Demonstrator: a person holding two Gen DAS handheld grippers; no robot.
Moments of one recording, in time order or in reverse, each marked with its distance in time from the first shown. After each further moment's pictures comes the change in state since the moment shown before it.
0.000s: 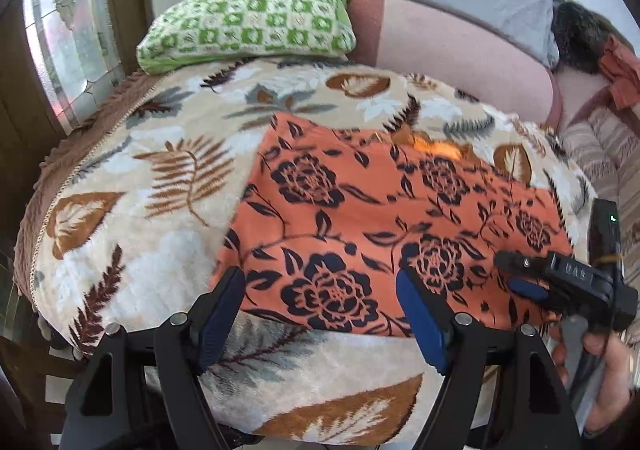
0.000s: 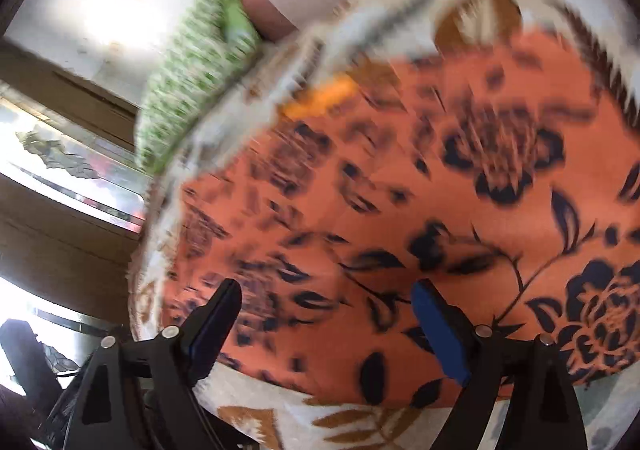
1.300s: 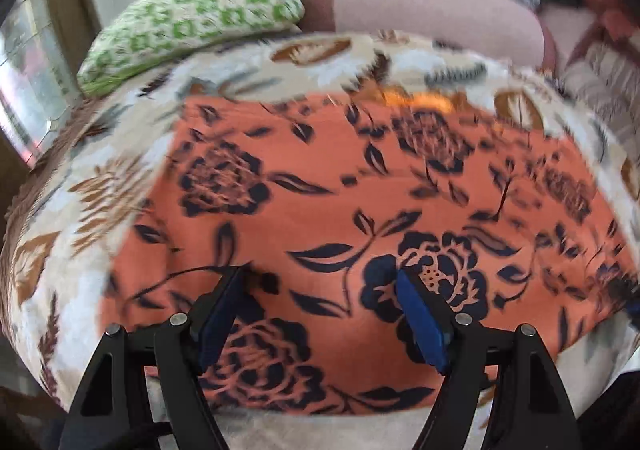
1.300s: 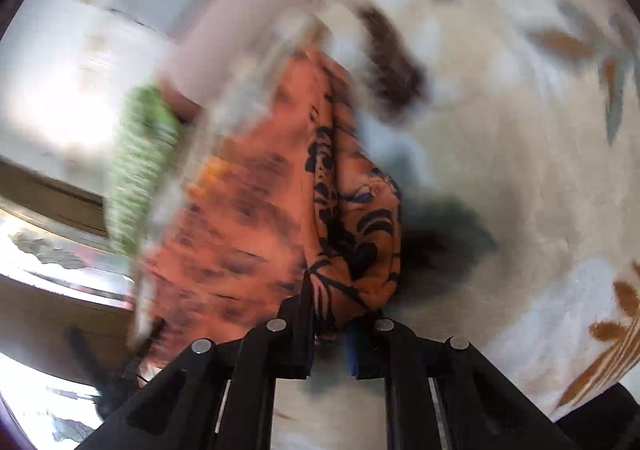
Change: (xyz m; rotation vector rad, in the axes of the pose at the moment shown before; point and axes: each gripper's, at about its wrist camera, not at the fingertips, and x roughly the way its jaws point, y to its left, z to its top) left arm 0.098 -0.061 0.003 0.180 0.038 0.048; right arm -0.110 -0.143 -0.032 0.334 -0.159 -0.016
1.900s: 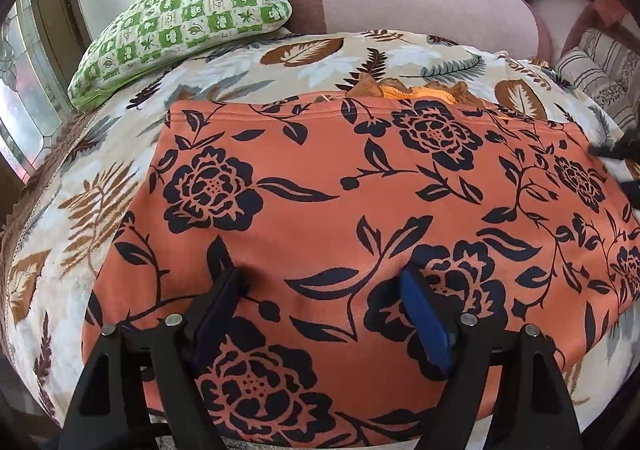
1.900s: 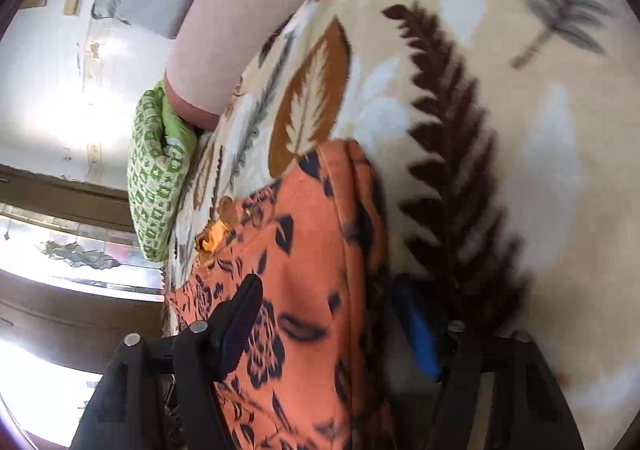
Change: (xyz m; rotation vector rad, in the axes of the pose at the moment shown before) left arm 0.012 0.003 0.001 0.029 -0.050 -0.013; right arm 0.071 0.020 0.148 -0.139 0.111 0.144
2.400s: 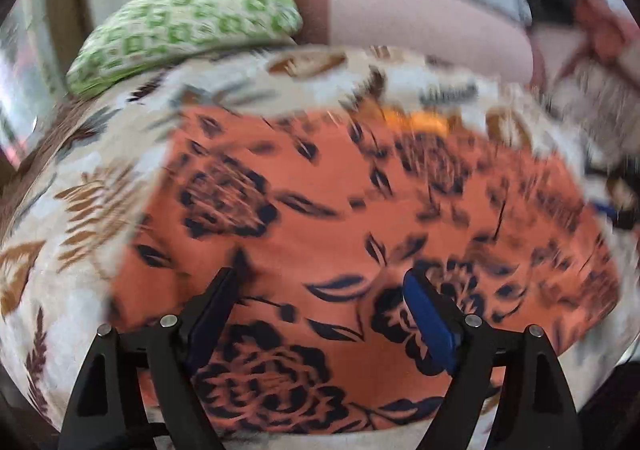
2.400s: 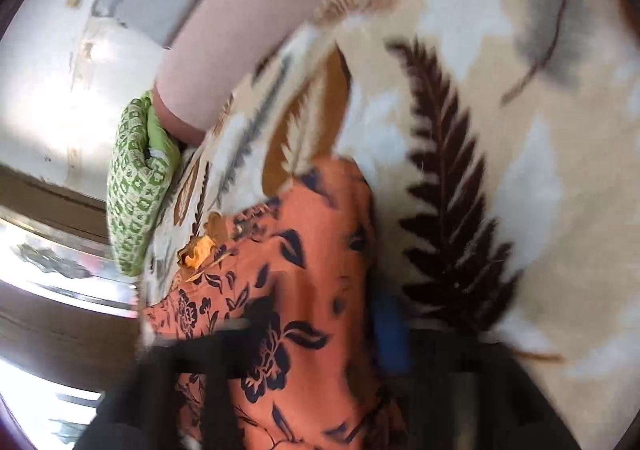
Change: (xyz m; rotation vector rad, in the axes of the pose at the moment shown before) left arm -0.030 0.035 0.009 -0.119 -0.059 -0.102; right arm -0.024 0.043 -0.024 -0.094 -0.196 -0.206
